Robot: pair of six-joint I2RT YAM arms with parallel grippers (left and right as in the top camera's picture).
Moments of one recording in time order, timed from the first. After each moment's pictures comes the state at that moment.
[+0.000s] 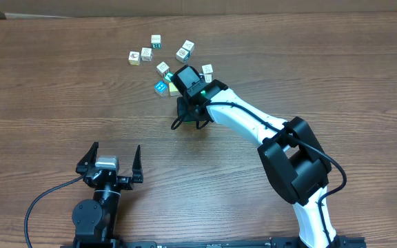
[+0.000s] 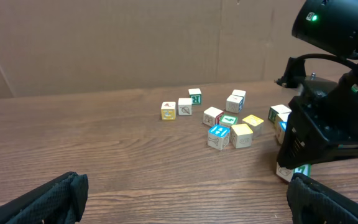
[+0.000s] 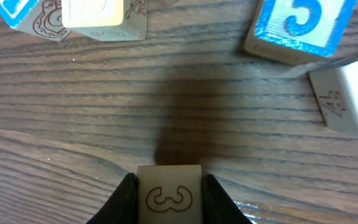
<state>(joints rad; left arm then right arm) -0.03 0.02 0.01 -0.07 0.04 0.03 0.68 2.18 1.64 -0.67 0.03 0.59</state>
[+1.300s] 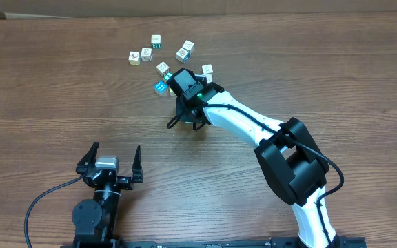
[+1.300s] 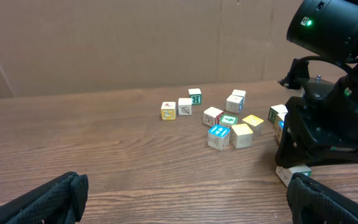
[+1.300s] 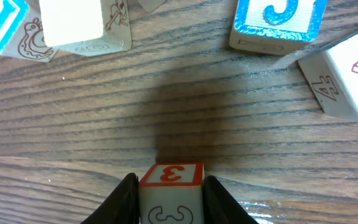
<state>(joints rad) -0.03 0.02 0.01 -0.07 0.04 0.03 0.70 2.19 1.64 -0.66 0.09 0.73</state>
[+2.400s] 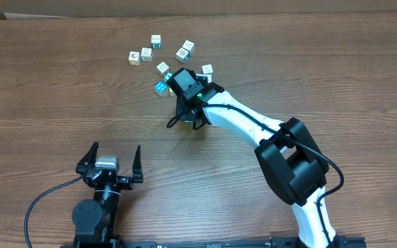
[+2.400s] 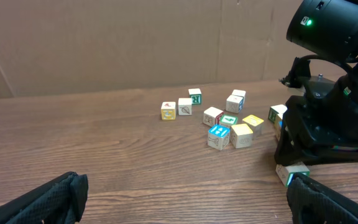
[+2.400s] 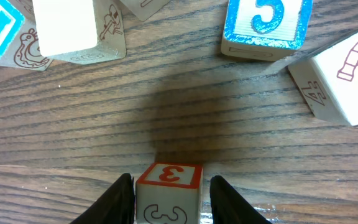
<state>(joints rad) -0.03 0.02 0.01 -0.07 0.04 0.03 0.70 2.19 1.64 -0.66 0.11 0.74</state>
